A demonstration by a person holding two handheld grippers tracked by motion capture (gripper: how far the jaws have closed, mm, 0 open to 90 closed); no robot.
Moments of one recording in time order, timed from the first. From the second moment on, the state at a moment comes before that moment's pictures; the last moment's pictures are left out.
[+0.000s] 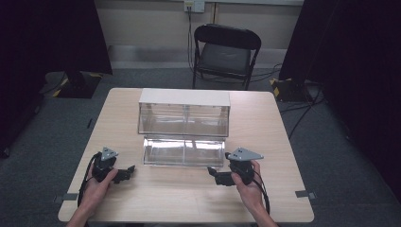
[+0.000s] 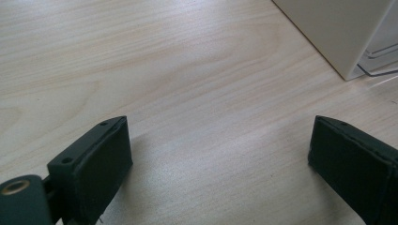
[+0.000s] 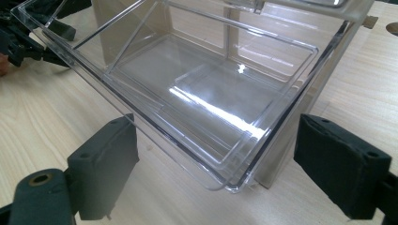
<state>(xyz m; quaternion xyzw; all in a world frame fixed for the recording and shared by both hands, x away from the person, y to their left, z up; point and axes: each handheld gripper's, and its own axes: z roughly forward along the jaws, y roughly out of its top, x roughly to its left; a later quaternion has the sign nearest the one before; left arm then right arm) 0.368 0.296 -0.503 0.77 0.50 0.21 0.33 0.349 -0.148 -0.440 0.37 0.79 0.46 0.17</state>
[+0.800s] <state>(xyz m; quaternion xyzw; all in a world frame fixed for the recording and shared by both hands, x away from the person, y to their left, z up) 0.368 0.296 -0.503 0.77 0.50 0.21 0.33 0.349 -0.147 -0.436 0.37 0.78 0.47 0.17</state>
